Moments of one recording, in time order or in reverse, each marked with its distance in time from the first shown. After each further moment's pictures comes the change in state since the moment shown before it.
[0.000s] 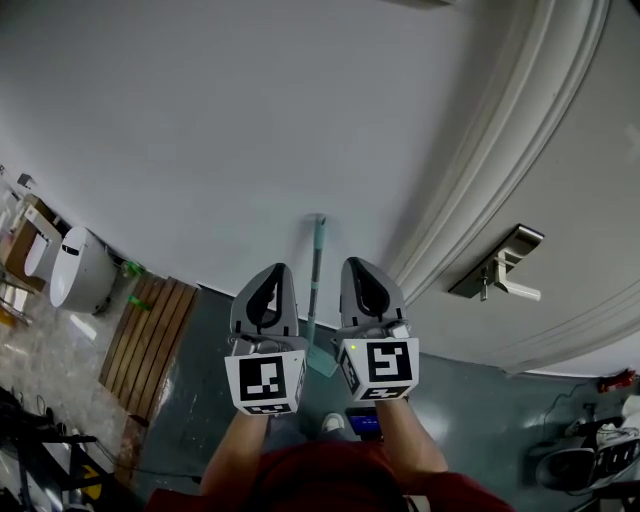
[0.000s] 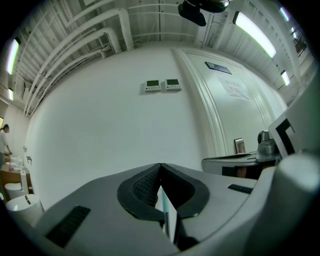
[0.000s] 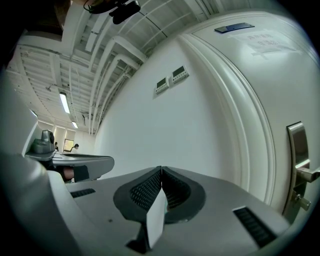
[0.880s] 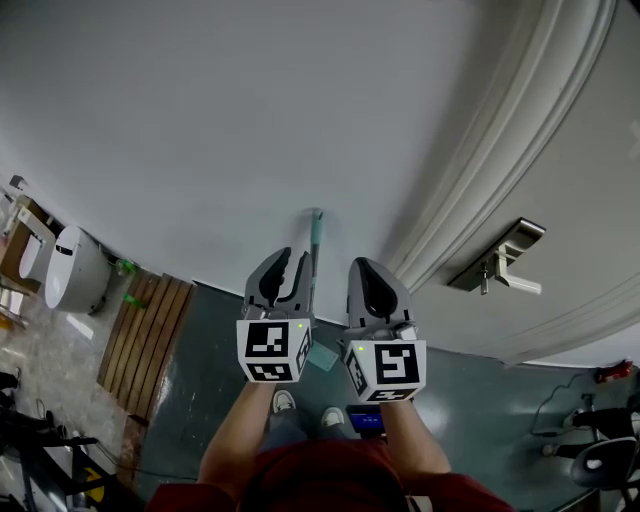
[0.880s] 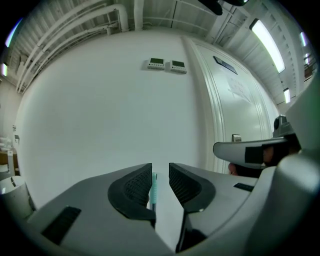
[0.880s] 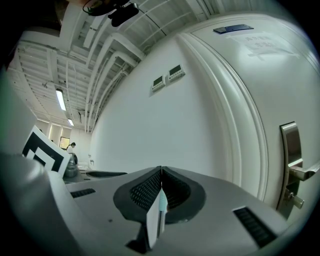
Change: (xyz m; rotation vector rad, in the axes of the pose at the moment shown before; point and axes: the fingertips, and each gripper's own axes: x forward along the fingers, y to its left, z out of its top) left arm 0.046 -0.011 -0.061 -0.107 0.140 -0.123; right arm -0.005 -0.012 -0.011 -0.001 0.020 -0.048
